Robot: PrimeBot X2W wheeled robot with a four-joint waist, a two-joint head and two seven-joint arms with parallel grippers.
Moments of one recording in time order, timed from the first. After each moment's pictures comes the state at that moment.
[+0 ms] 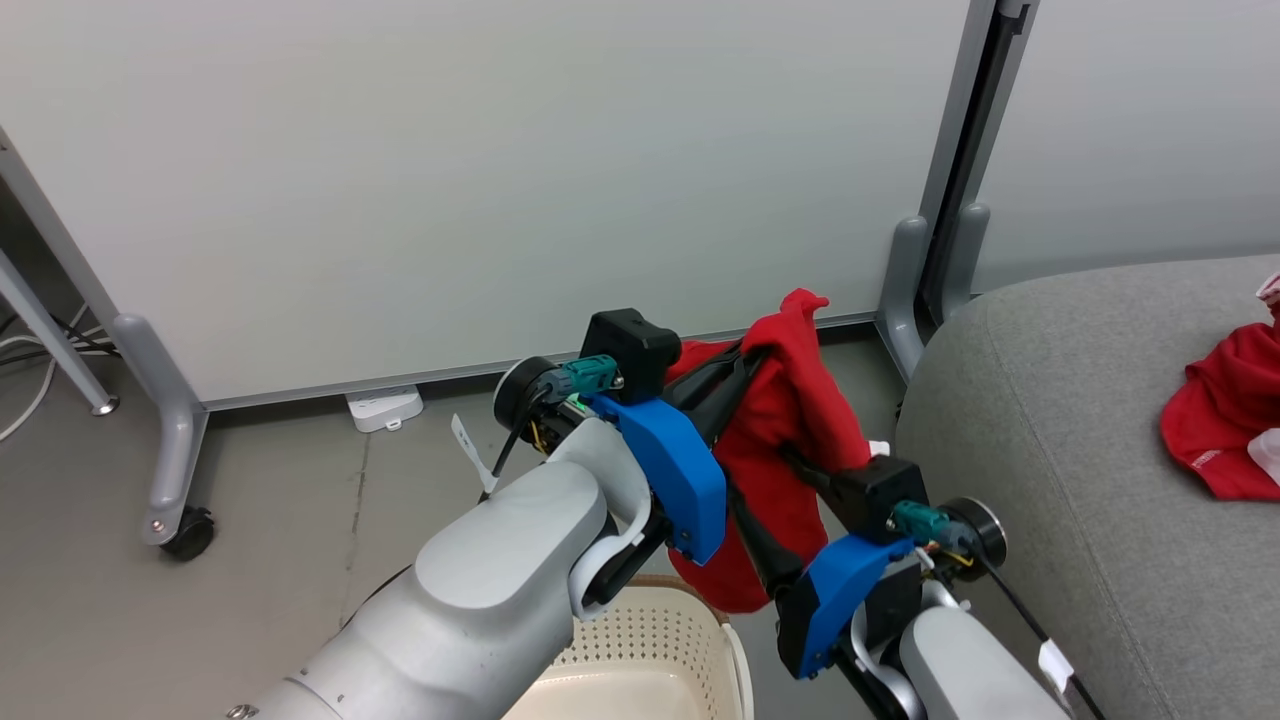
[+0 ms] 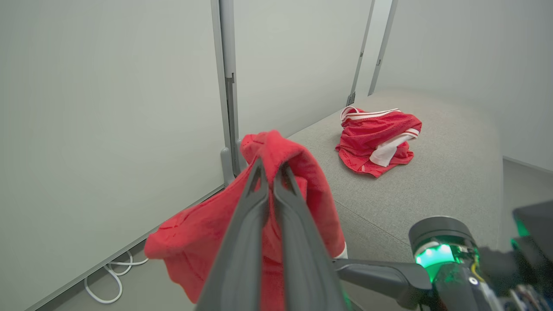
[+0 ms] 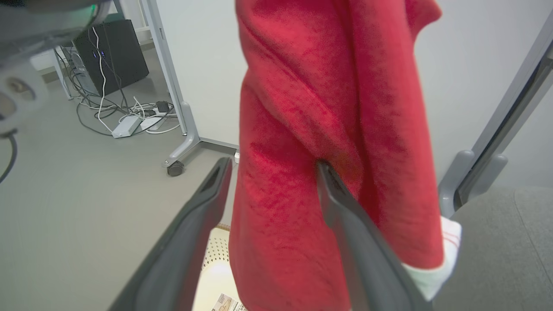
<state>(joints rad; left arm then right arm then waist) -0.90 0.05 -1.10 0.67 -0.90 -0.02 -0.14 -0.32 -0.05 0.38 0.42 0.15 0.13 0.02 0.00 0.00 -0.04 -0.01</state>
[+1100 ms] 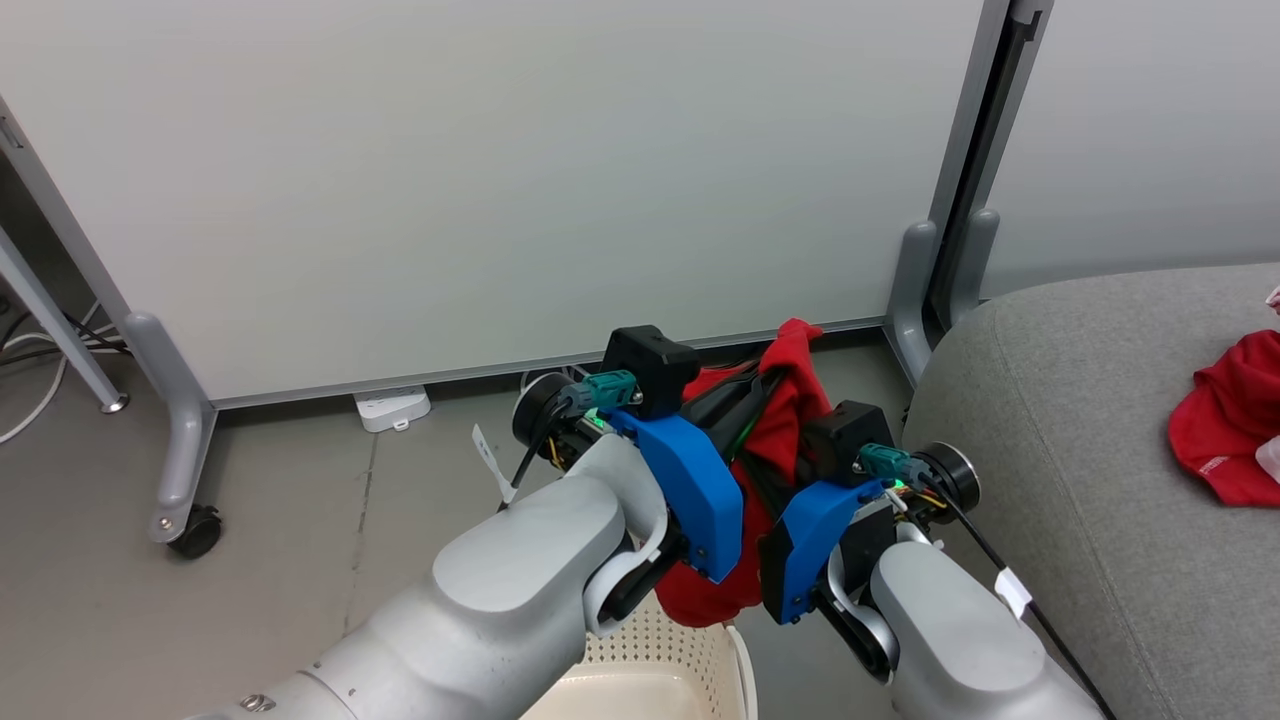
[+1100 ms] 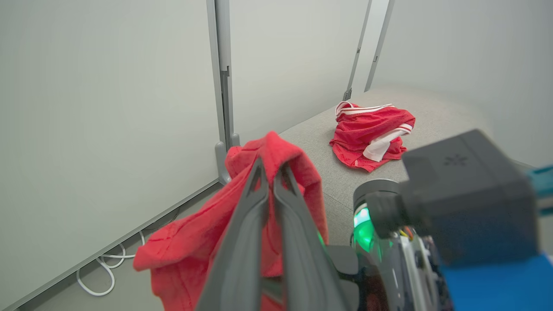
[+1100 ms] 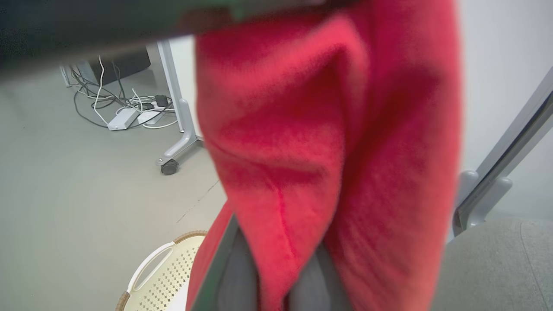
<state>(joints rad) -0.94 0.05 -1.24 0.67 -1.02 0.00 -0.18 -0.57 -0.05 0.50 0.76 0.23 0.13 -0.09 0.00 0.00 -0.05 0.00</state>
